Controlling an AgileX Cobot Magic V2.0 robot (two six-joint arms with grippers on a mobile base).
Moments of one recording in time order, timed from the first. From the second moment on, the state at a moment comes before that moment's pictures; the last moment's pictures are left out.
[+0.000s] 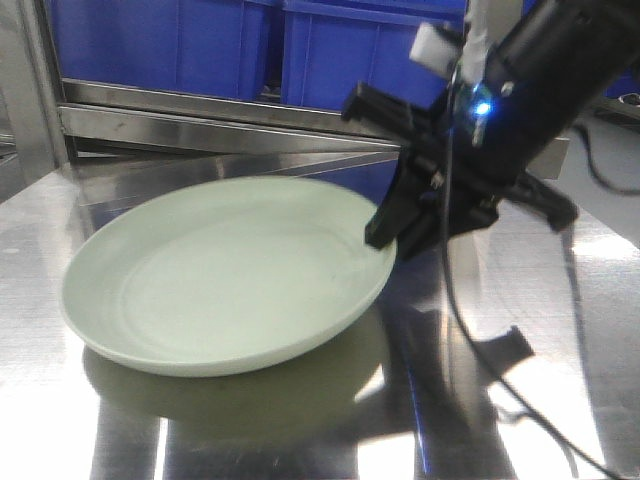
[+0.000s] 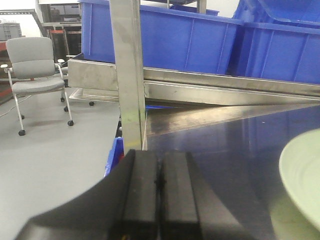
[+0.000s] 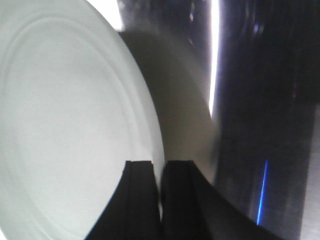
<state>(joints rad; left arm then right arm) -0.04 0.00 0.01 0.00 0.05 0.03 0.42 1.61 -0.99 0.71 0.51 -0.08</state>
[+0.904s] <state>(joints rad) -0.04 0.00 0.01 0.00 0.05 0.03 0.42 0.64 -0.73 0.39 0.57 -0.08</state>
